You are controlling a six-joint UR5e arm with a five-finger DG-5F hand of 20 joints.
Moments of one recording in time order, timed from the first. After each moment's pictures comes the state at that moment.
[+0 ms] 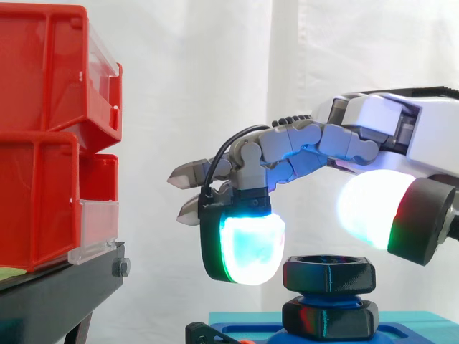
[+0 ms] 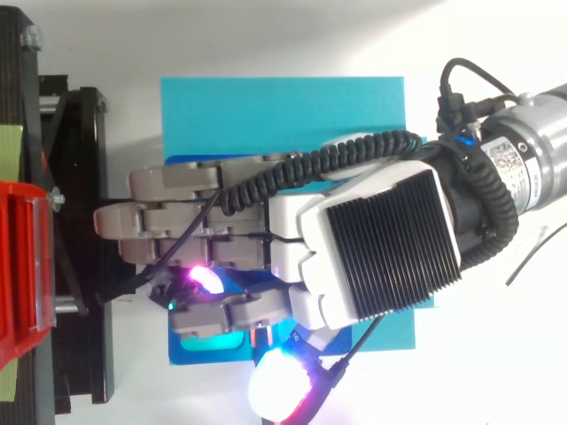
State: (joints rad) arm 0.04 -2.29 -1.27 -2.49 -1.96 -1.71
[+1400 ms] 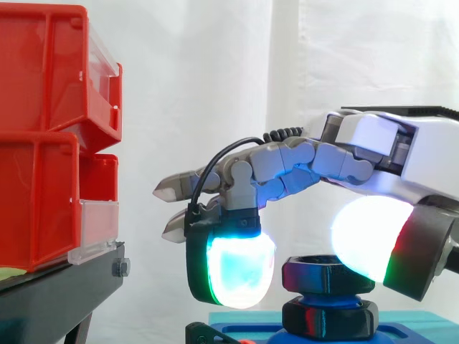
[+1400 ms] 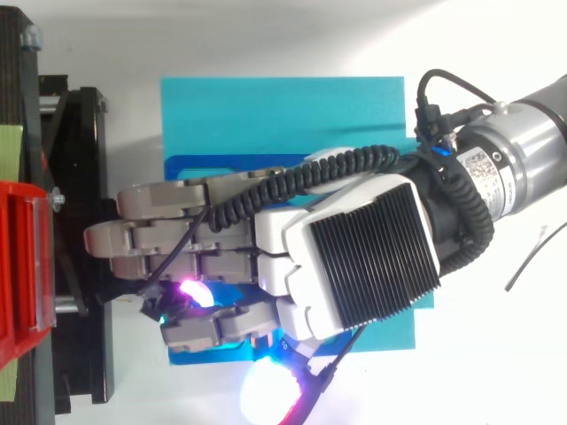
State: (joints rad) arm 0.04 -2.33 -1.25 -2.45 -1.99 -1.71
